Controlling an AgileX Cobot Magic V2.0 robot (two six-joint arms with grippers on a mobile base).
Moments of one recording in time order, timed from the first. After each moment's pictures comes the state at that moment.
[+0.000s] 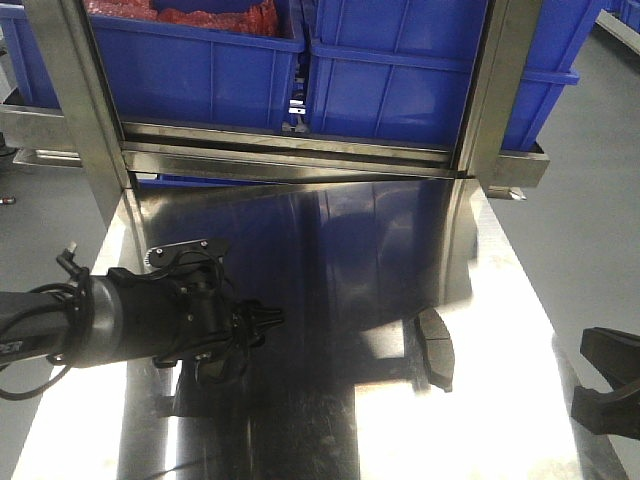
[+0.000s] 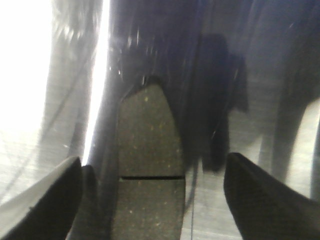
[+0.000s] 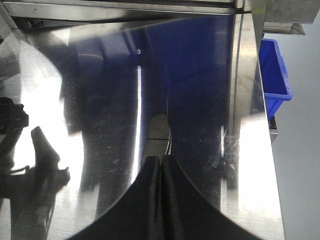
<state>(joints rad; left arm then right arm) -0.66 1.89 -1.07 0.72 0.62 -1.50 0.38 0.63 -0.49 -0.24 0.47 0.43</state>
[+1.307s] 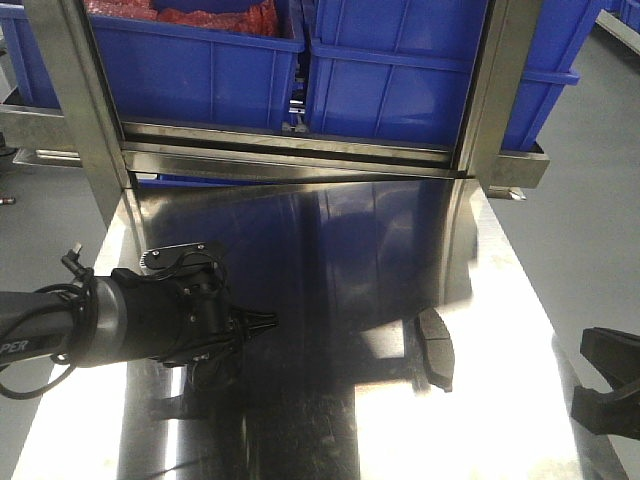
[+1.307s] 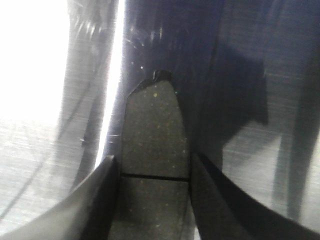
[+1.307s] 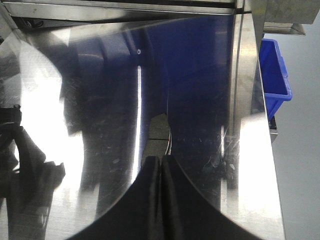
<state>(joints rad) -0.66 1.89 -1.07 0.73 0.68 -1.50 0.38 0.63 -0.49 -0.24 0.47 0.43</state>
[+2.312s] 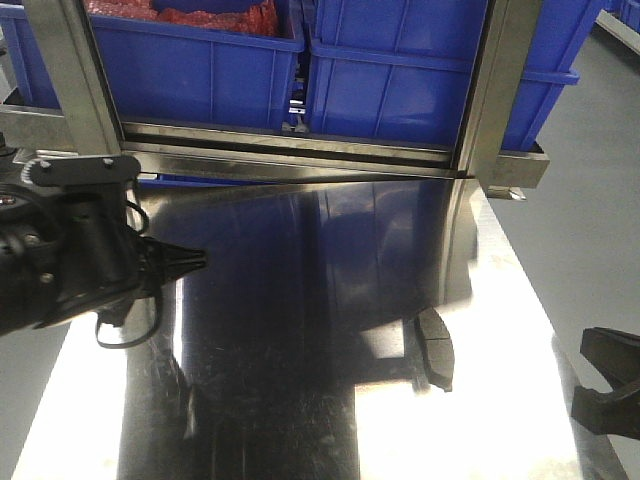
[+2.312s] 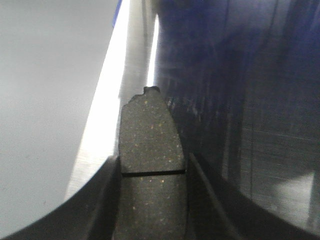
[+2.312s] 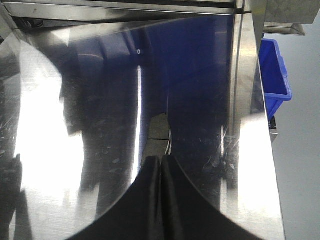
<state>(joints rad) -0.66 1.50 -1.07 0.78 1.01 -1.31 0.38 0.63 -0.49 -0.24 0.47 0.43</state>
